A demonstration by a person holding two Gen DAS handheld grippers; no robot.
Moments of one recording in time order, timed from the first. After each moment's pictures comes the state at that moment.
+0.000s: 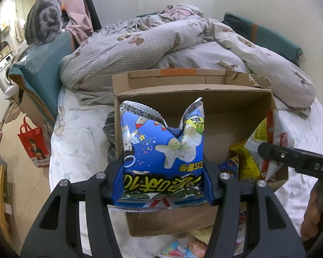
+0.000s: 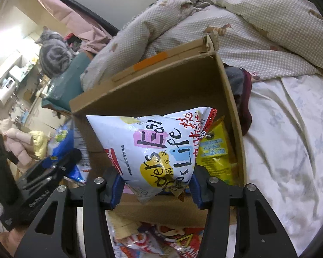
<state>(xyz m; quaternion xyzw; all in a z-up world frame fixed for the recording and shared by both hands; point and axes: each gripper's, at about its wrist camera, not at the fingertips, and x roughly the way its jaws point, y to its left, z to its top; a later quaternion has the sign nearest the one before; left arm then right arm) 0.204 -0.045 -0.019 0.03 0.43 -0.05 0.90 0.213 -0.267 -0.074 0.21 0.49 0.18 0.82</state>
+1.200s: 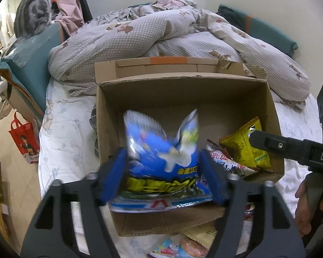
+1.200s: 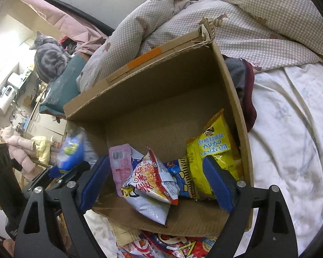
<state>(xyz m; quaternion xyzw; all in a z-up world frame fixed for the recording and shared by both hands) 0.210 -0.052 -0.031 0.02 0.46 -0.08 0.89 0.224 -0.267 -0.085 0.24 0.50 0.18 0.81</state>
